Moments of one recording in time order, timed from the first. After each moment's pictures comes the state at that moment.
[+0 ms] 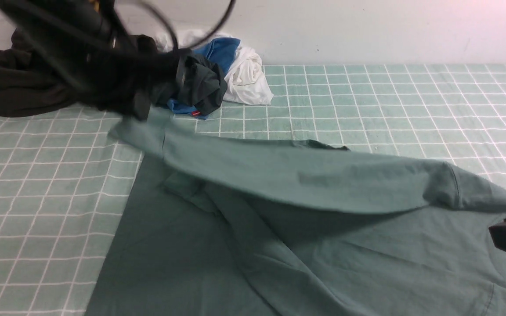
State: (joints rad) right arm 0.40 0.82 -0.77 -0.03 0.94 0.00; left arm -0.36 1.48 -1.39 0.01 1.12 -0.21
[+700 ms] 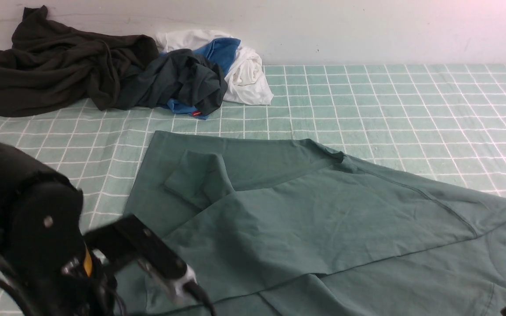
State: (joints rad) right arm 0.45 0.81 -0.78 0.22 1.25 -0.25; left arm -0.59 1.32 -0.77 0.00 1.14 0.24
